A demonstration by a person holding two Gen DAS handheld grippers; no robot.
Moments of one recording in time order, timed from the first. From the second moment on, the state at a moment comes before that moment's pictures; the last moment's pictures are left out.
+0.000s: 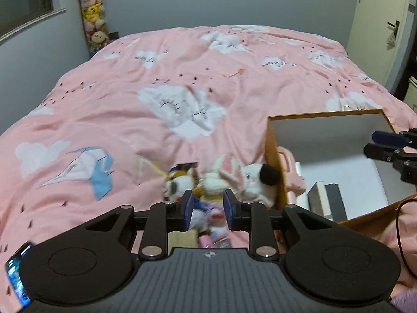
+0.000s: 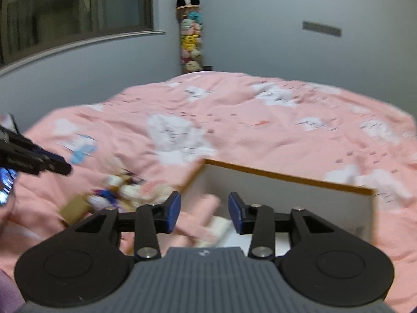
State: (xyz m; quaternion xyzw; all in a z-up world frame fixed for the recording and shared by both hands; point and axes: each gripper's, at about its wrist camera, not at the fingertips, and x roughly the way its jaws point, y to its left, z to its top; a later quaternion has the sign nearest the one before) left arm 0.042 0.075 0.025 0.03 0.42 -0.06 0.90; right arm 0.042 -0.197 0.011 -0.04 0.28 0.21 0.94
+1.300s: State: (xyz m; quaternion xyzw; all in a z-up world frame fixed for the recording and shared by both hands) left arm 0.037 0.111 -0.070 -0.08 0.55 -0.13 0.82; right arm 0.067 -0.043 -0.111 -0.01 0.56 0.30 0.77
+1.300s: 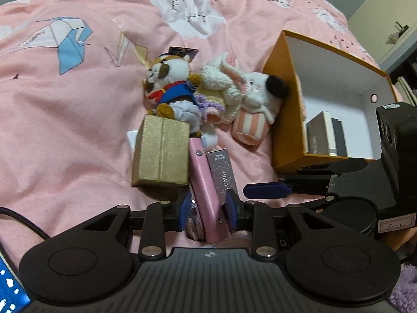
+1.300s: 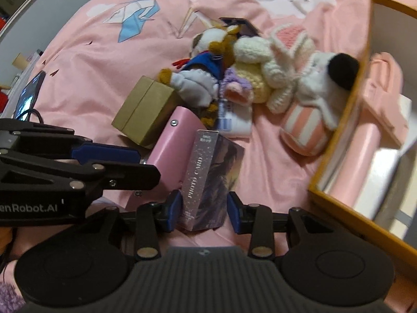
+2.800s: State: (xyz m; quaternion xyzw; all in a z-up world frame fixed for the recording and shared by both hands) left arm 0.050 0.102 -0.092 -0.11 0.57 -0.12 0.81; right arm 0.060 -0.041 -0.109 -0.03 0.56 0.28 0.78
